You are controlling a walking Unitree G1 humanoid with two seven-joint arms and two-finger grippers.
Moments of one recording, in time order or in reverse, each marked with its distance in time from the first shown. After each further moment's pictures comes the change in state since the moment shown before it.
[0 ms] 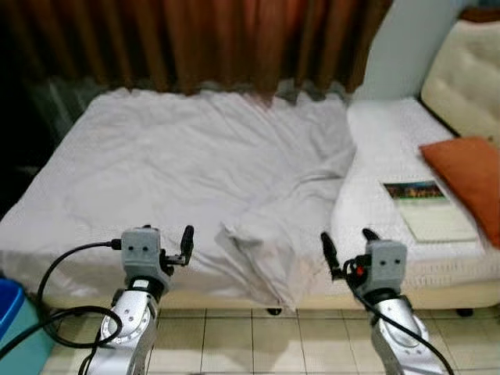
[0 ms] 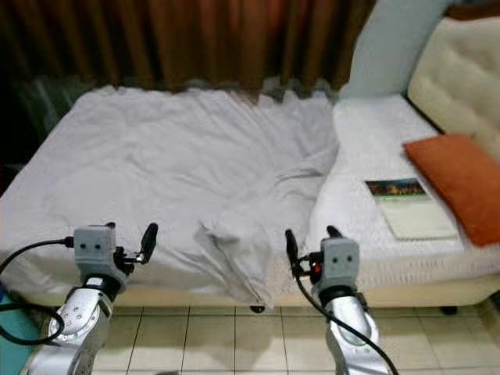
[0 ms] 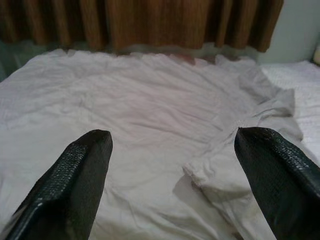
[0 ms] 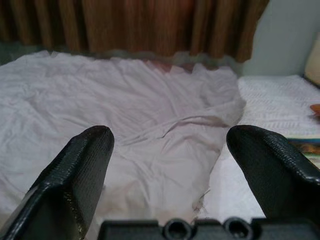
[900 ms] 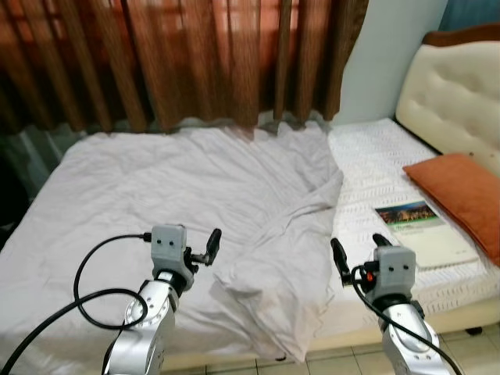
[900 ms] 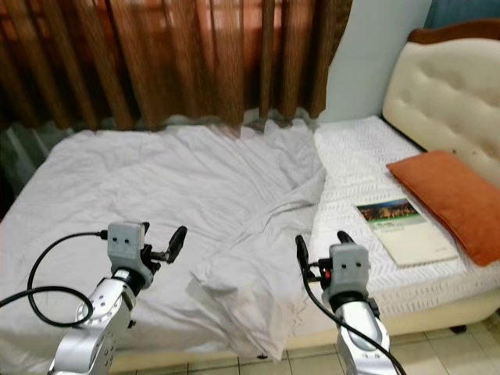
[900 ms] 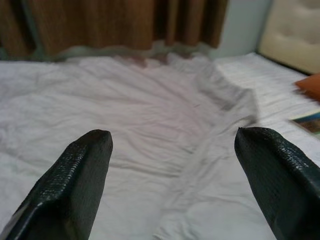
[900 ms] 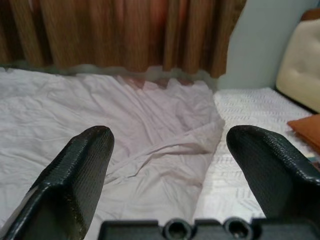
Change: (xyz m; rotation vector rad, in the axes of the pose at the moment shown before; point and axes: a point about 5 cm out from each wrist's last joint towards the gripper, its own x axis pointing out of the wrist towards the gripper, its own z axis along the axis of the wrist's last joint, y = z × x) left arm 0.011 -0.011 -0.023 -0.043 0.085 -0.117; right arm -0.003 -0.003 -0.007 -0.045 0.005 0.007
